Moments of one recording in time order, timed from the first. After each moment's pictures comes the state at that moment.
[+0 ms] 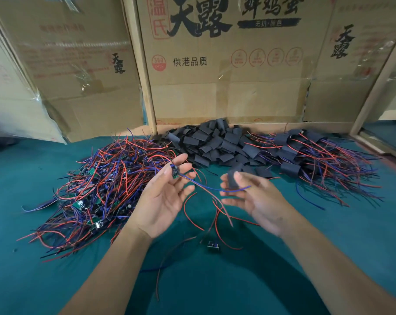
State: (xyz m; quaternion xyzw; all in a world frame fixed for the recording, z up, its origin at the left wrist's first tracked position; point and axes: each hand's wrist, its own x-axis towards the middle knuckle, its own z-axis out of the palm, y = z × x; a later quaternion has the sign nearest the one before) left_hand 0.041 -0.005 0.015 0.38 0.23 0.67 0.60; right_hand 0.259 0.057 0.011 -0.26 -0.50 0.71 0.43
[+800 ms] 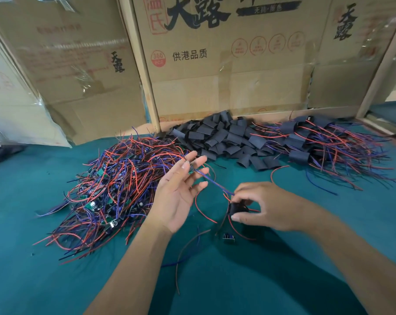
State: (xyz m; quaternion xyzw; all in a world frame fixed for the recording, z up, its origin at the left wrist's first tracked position) left_hand 0.043 -0.001 0.010 0.36 0.31 0.68 0.55; right_hand 0.271 0.037 0.023 -0.28 -0.93 0.20 0.14
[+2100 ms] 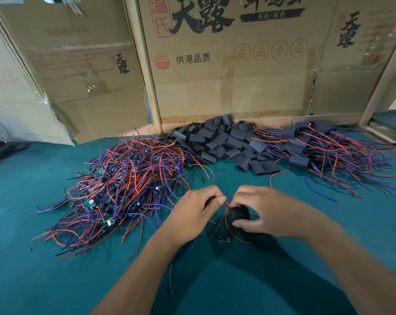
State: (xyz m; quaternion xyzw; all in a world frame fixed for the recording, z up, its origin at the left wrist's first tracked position) left_hand 0.064 -0.011 -0.006 0.75 0.53 0.35 0.18; right_hand 0.279 0.041 0.020 -0.29 -0.94 0.10 0.10
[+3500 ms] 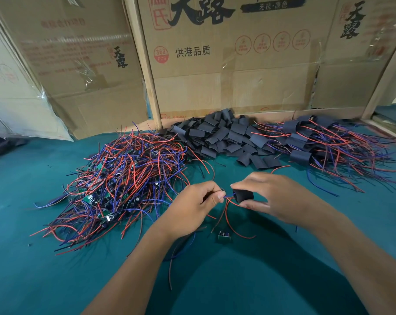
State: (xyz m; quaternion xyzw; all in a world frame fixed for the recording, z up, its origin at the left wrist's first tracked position) left_hand 0.061 -0.014 0.001 0.73 0.54 0.33 0.24; right_hand 0.291 0.056 0.013 -0.32 -0.94 0.05 0.13
